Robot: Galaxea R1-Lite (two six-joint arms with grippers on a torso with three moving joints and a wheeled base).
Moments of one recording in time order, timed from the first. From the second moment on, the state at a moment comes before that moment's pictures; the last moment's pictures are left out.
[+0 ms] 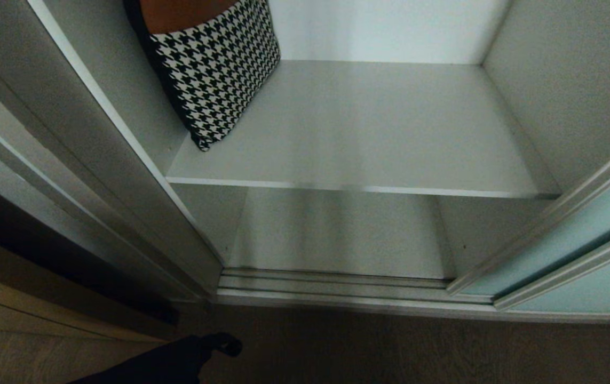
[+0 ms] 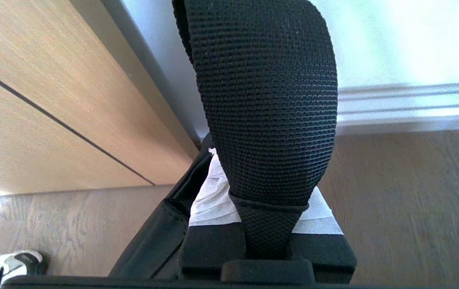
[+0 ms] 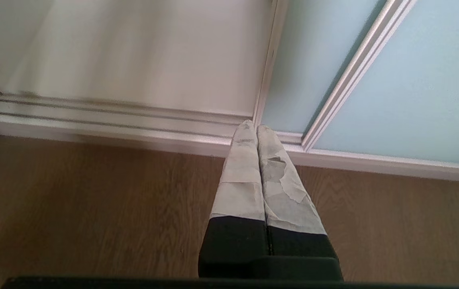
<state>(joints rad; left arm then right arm) 0.01 0.00 0.00 0.01 -0.04 0.16 0.00 0.00 0.00 0.00 0.00 0.01</state>
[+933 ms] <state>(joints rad) 0.01 0.00 0.00 0.01 -0.04 0.15 0.00 0.00 0.00 0.00 0.00 0.01</state>
